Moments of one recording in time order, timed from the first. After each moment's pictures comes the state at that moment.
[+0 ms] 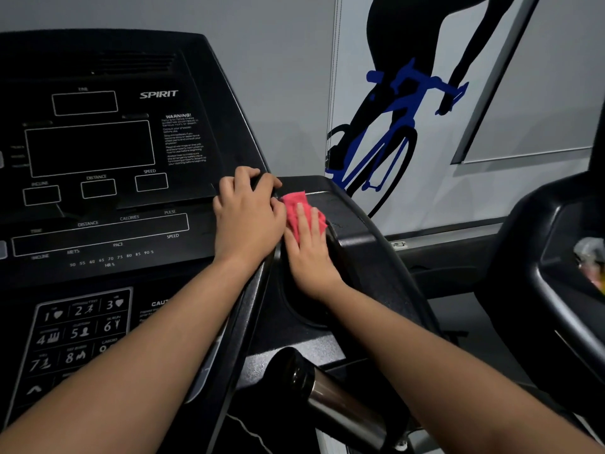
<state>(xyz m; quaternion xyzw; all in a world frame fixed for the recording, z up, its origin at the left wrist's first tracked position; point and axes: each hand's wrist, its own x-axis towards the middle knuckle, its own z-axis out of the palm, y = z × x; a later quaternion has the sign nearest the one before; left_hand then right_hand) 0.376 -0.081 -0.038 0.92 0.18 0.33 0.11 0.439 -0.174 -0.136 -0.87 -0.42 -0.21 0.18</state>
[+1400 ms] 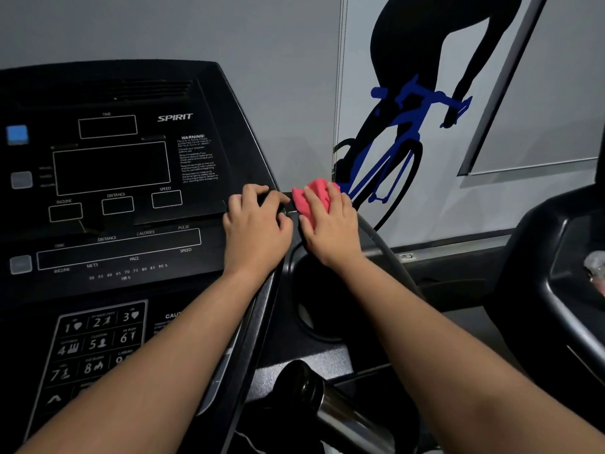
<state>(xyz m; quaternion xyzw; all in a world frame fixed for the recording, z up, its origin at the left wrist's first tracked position) 0.376 -0.080 -0.037 0.91 0.18 0.34 0.14 0.480 -0.175 -0.080 -0.91 -0.29 -0.15 0.25</state>
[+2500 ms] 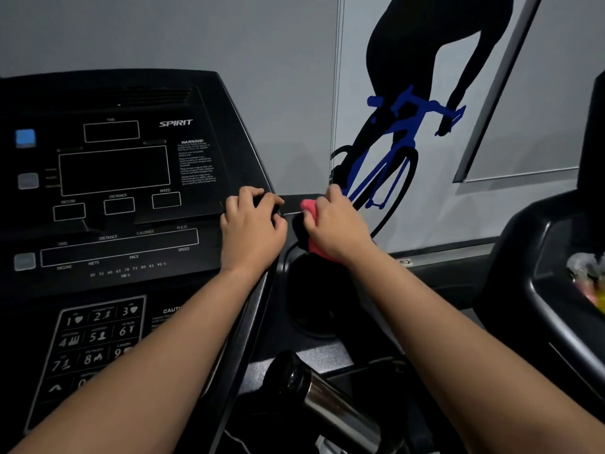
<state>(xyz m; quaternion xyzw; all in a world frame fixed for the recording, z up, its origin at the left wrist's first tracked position) 0.376 -0.083 -0.036 0.91 0.19 0.34 0.13 0.458 -0.202 -0.032 -0.92 -0.31 -0.12 0.21</state>
